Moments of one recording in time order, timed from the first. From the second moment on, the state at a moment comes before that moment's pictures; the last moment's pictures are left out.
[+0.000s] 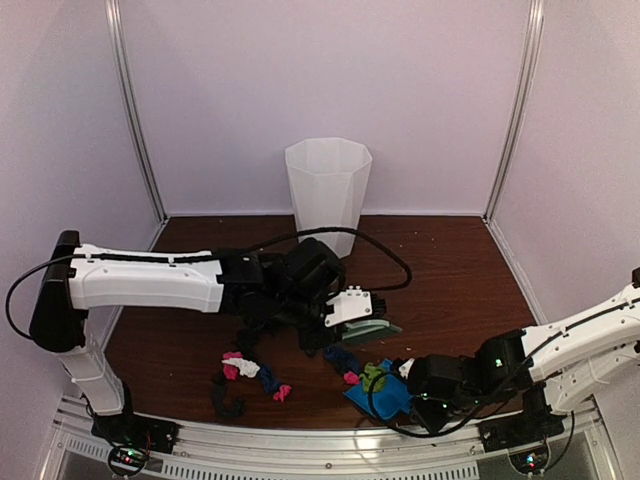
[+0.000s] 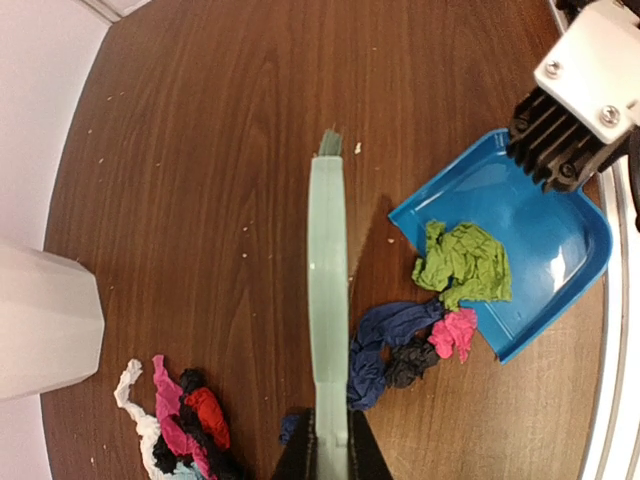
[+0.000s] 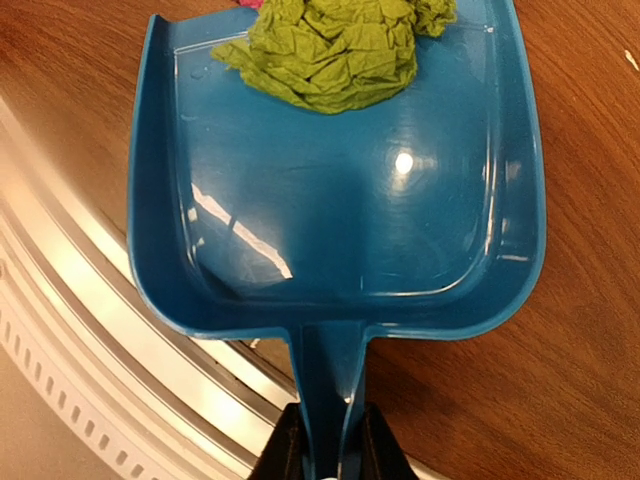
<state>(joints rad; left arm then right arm) -1.19 1.76 1.39 -0.52 -0.08 0.44 1.40 1.23 0.61 -0.62 0.10 0.75</state>
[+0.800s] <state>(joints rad) -1.15 1.51 1.07 -0.48 -0.39 -0.01 1.42 1.39 0.68 -0.57 0.11 0.72</state>
